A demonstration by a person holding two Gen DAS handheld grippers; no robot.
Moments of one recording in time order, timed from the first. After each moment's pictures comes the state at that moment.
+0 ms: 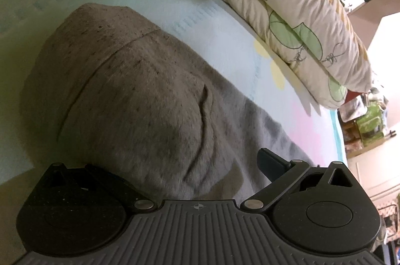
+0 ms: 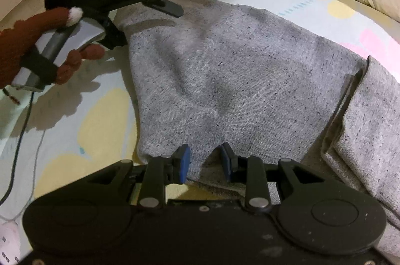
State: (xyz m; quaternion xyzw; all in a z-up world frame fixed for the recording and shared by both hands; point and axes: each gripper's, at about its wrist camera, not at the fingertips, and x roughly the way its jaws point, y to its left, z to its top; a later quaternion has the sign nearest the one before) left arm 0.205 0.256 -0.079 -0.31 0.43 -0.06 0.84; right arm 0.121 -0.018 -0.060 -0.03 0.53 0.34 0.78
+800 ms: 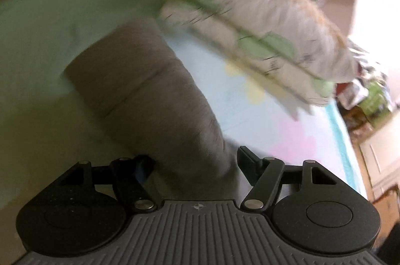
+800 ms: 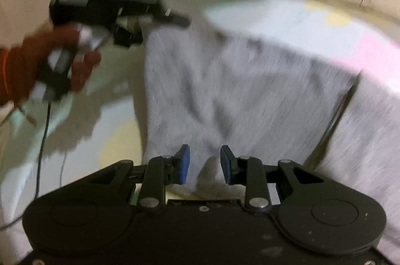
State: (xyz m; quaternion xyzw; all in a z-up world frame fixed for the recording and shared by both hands) left arm 0.203 0.223 -0.001 -0.21 0.38 -0.08 0.90; right arm 0.137 -0.045 -0.026 0.03 0.50 0.35 0.79
